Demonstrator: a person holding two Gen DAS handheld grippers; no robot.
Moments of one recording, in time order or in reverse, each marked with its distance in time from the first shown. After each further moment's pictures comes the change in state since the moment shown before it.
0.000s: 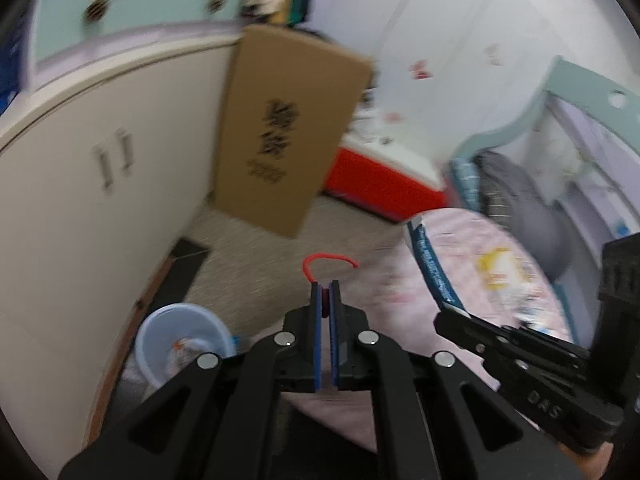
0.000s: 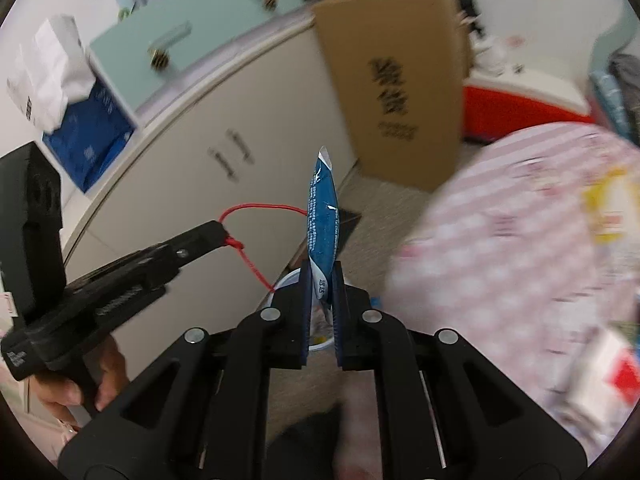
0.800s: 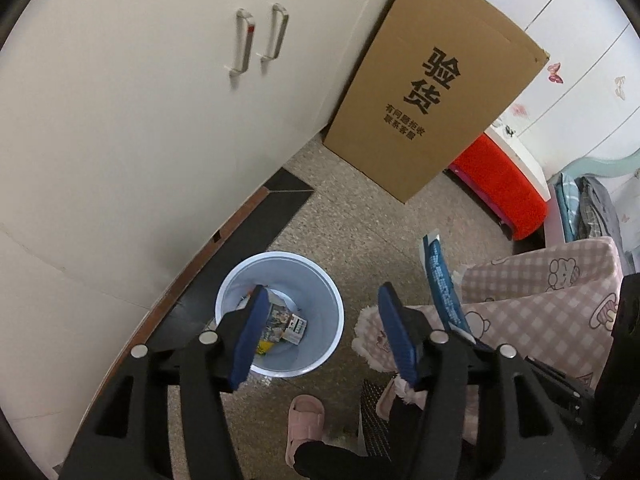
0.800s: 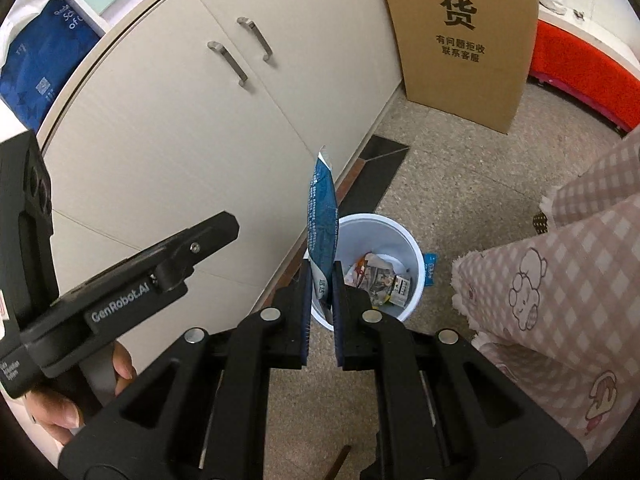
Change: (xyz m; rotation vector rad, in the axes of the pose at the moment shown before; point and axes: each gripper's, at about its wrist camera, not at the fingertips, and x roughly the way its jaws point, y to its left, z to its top) left arm 0.090 0.191 -0.024 -0.259 0.161 0.215; right arm 0.204 0.068 -0.020 -0.006 0.246 0.048
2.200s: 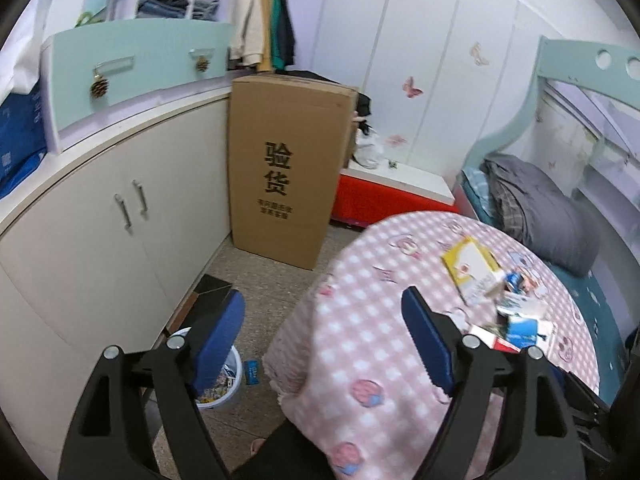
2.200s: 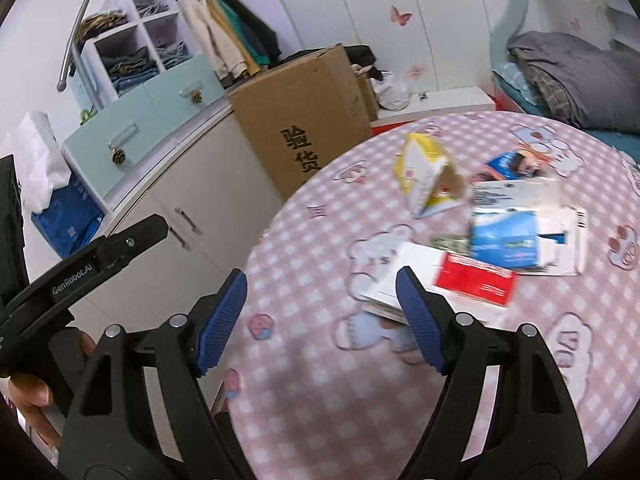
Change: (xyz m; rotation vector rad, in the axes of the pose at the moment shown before) left arm -0.200 -0.285 -0.132 0.368 -0.346 -0.111; right arm -0.335 -0.166 -0.169 0.245 -0.558 -0.173
